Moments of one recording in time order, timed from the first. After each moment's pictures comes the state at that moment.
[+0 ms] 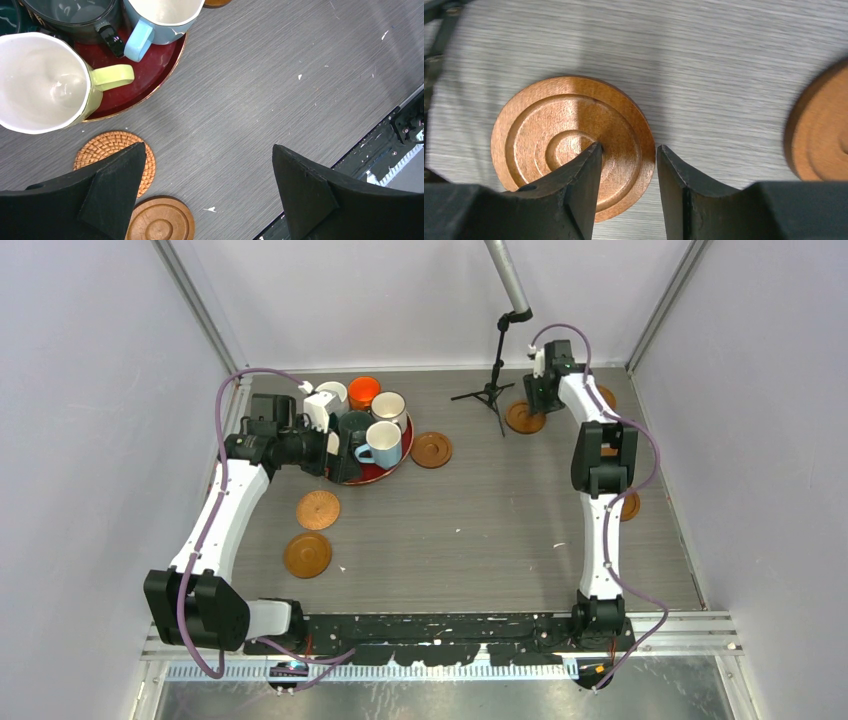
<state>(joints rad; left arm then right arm) -0.10 1.29 1.21 -0.77 0.56 0.16 0.04 2.48 2.19 -0.68 -0.01 -0.16</state>
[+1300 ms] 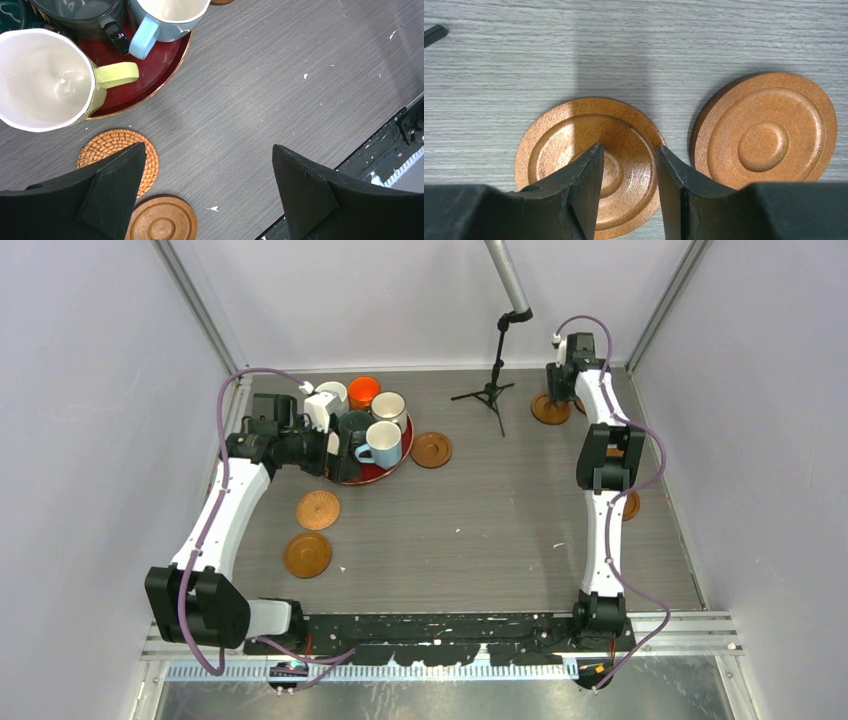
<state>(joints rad) -0.10 1.30 1.21 -0.77 0.54 0.16 -0.05 2.61 2.42 -0.70 0.03 -0.16</state>
